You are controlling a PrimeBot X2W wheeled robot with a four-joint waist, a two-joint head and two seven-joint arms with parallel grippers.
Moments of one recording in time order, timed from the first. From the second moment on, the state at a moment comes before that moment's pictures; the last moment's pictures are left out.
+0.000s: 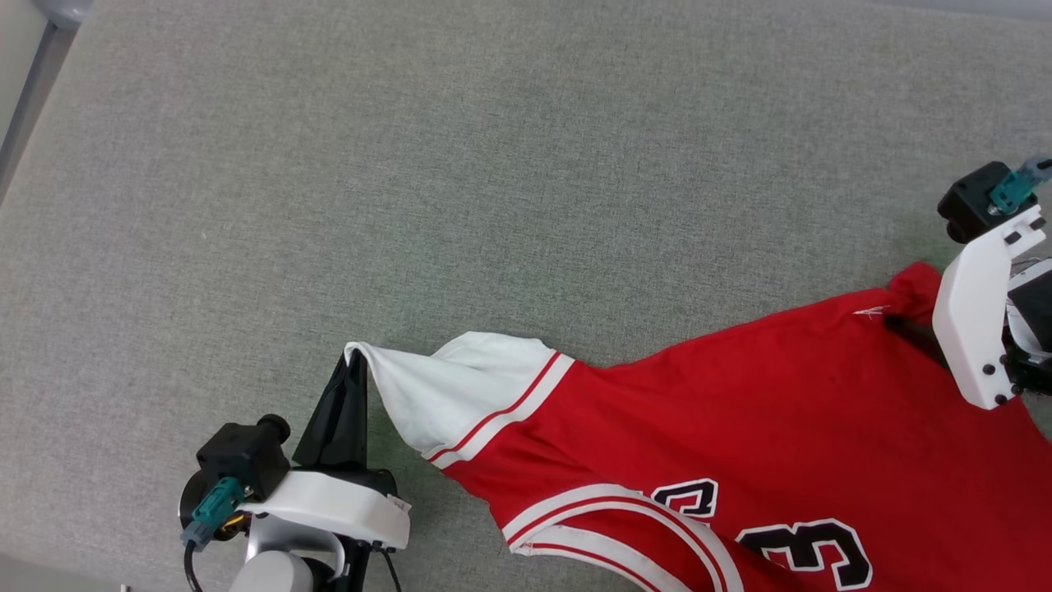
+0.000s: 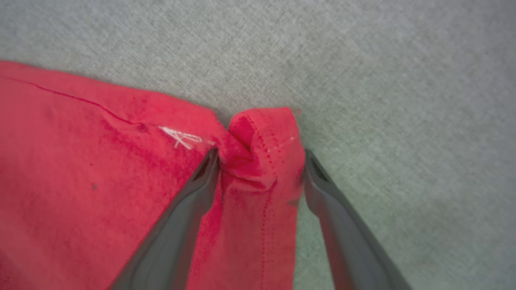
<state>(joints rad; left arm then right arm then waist) -0.11 0.17 -0.22 0.11 -0.42 0.05 -0.25 -0.66 -0.72 0.55 0.20 0.69 0.13 0.87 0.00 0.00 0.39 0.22</state>
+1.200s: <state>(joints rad) -0.28 0.28 -0.19 -0.09 -0.34 0.04 -0.17 -0.69 -0.73 0.50 0.18 0.76 0.13 0.23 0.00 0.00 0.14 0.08</state>
